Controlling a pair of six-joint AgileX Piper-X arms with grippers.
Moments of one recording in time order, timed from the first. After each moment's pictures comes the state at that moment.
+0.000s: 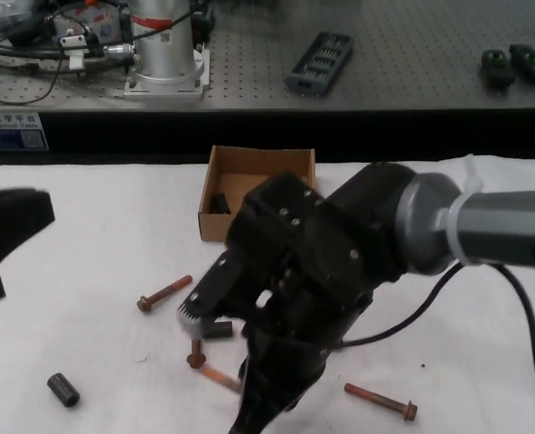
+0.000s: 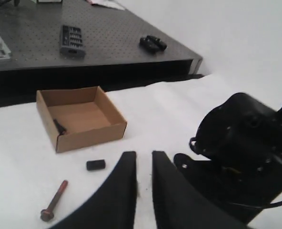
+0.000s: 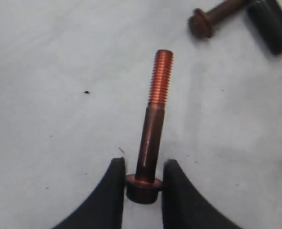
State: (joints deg) left arm -5.1 37.3 -30.2 18.5 33.7 -3.8; right arm 55.8 103.2 -68.7 46.0 -9.3 -11.9
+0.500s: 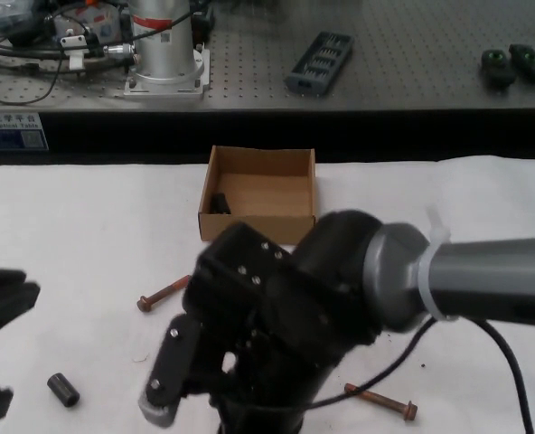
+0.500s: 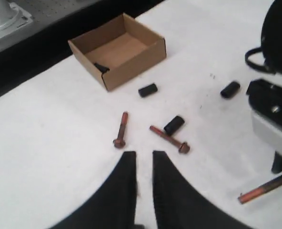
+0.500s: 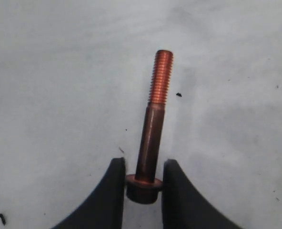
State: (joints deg) left arm -5.1 37.3 -30.2 30.3 27.8 23.2; right arm 62.7 103.2 -64.9 44.3 -10.1 -21.5
